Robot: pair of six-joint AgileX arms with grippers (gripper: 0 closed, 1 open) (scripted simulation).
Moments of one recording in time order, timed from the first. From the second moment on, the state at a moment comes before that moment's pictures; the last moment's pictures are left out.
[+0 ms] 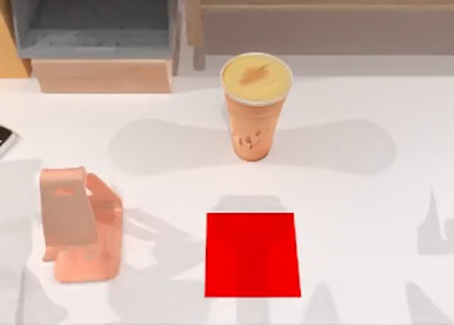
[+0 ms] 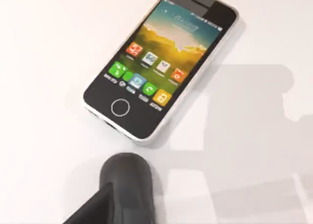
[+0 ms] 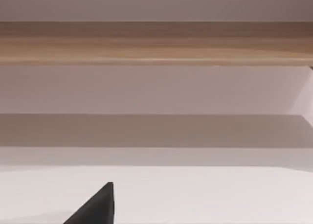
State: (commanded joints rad) left arm 0.20 0.86 0.63 -0.55 0.00 0.09; right arm 0.00 0.00 0.00 0.00 0.00 0.00
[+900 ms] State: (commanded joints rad) left arm 0.39 1.73 1.25 -1.09 0.00 0.17; right arm 0.00 0.00 0.00 0.00 0.00 0.00
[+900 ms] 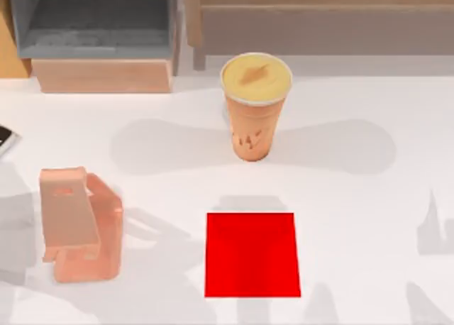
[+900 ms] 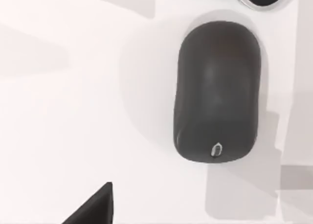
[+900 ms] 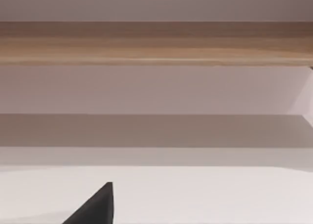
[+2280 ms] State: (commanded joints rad) left arm 0.39 1.87 1.04 -0.73 0.00 0.18; right arm 0.00 0.00 0.00 0.00 0.00 0.00
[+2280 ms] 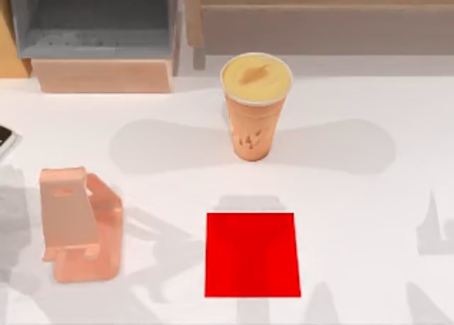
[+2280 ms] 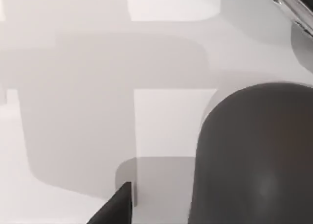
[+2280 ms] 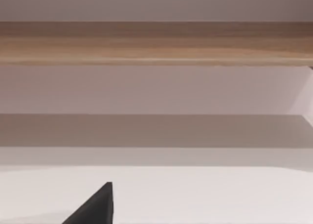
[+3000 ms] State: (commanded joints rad) left arm 0.39 1.87 1.04 -0.73 0.00 0.18; right arm 0.00 0.00 0.00 0.00 0.00 0.00
